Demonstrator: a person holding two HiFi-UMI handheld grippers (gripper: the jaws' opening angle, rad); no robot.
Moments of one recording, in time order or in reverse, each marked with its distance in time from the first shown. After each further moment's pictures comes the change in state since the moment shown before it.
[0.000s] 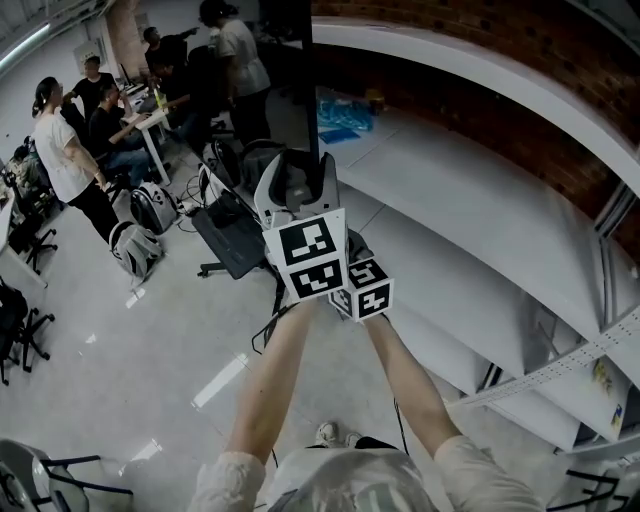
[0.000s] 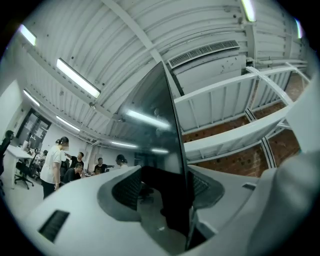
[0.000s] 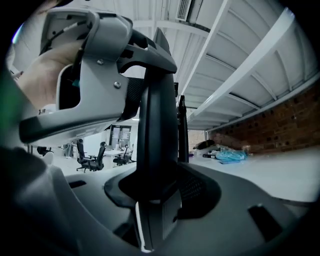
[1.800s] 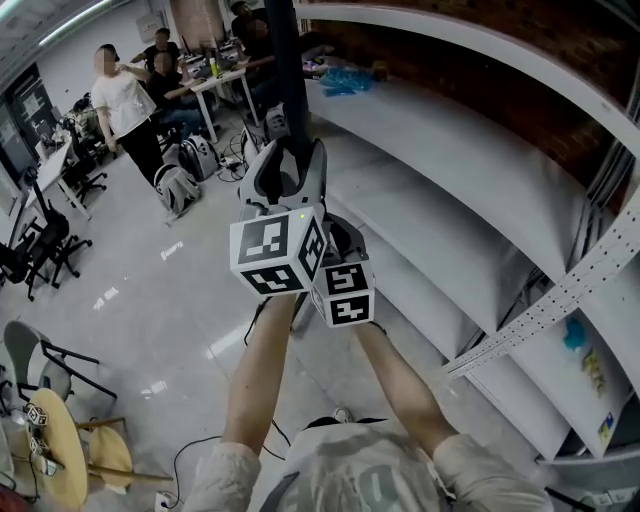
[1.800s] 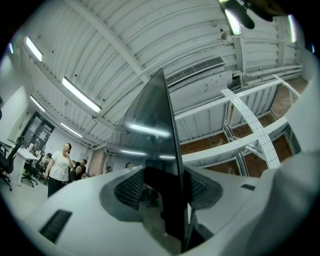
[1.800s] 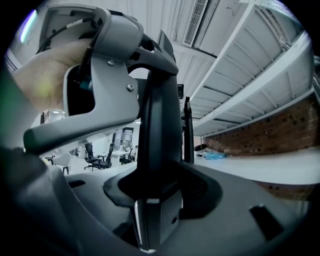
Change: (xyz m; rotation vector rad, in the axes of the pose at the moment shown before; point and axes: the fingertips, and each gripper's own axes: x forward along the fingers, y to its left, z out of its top) left arm -0.276 -0.211 0.092 -0.033 -0.077 0.012; right arm -0.345 0.094 0.006 -0.036 -0.024 -0.010
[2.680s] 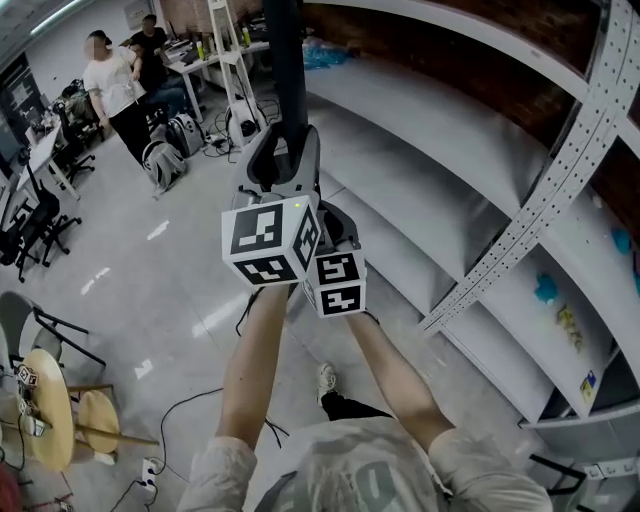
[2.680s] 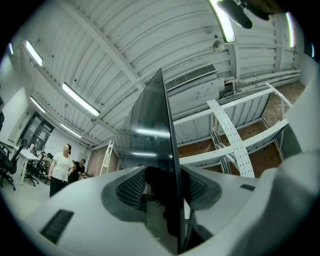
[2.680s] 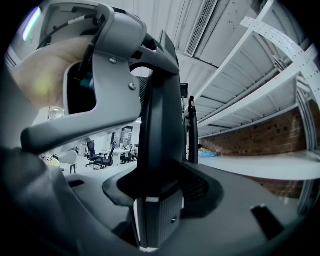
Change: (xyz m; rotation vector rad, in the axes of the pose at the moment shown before) left arm -0.139 -0.108 0.052 -0.004 0.000 -0.021; right arm -0.177 0.047 0.007 -0.016 0.009 -0.032
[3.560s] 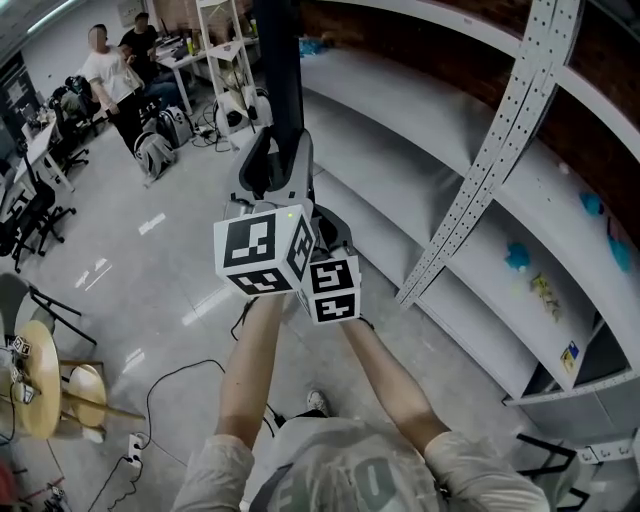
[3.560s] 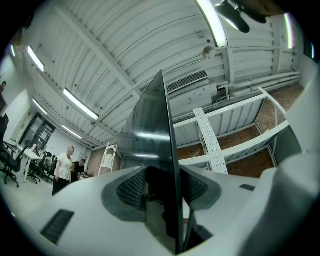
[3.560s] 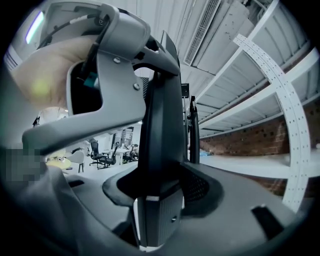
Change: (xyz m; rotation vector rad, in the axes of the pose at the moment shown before) left arm -0.108 -0.130 0.045 -0.015 -0.015 0.005; right arm -0.175 0.006 0.010 -0.009 -0.001 -0.001
